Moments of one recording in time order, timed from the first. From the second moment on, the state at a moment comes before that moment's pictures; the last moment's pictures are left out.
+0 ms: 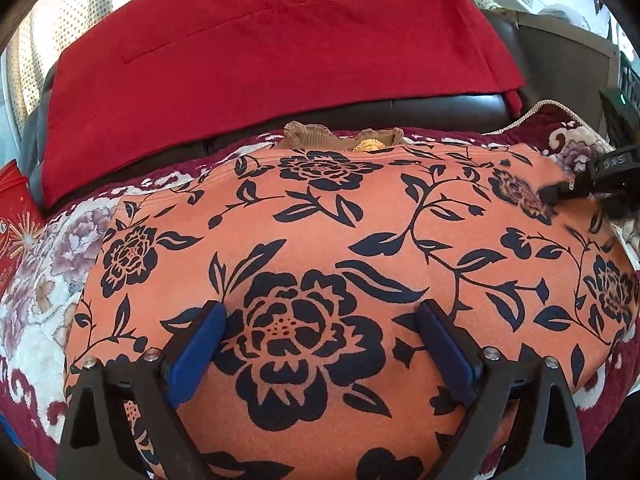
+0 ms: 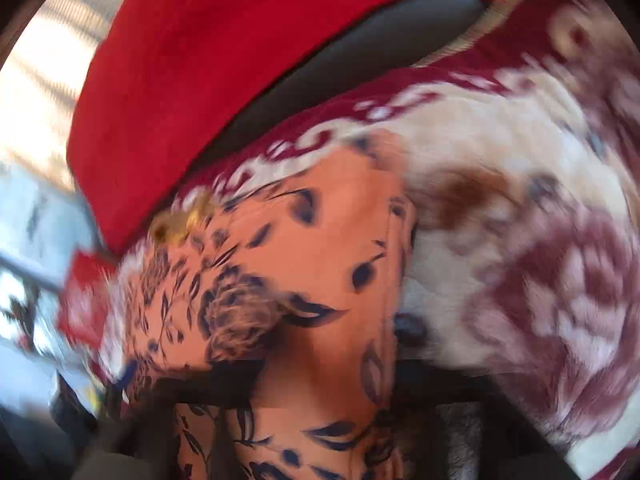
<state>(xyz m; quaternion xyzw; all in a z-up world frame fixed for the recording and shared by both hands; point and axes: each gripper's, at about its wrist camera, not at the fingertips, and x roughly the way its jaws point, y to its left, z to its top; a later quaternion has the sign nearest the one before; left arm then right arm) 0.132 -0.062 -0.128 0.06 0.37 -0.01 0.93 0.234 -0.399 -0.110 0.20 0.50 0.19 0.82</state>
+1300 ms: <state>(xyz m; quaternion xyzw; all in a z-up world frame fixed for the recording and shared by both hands) 0.121 -0.032 -0.103 0.00 0.35 0.00 0.93 0.109 -0.415 -0.145 0.45 0.38 0.07 0.81</state>
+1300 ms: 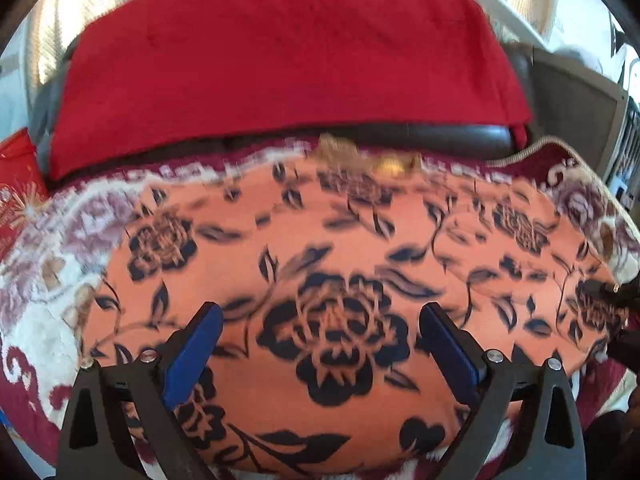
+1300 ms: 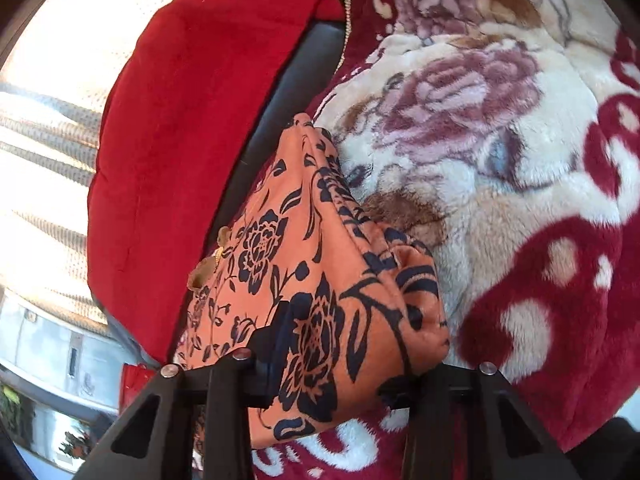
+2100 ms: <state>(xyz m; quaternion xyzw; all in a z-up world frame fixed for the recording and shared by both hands) 0.051 0.205 -0.106 -0.31 0.26 0.16 0.90 0.152 -0.021 -0.067 -0.07 0.42 0.23 0.88</state>
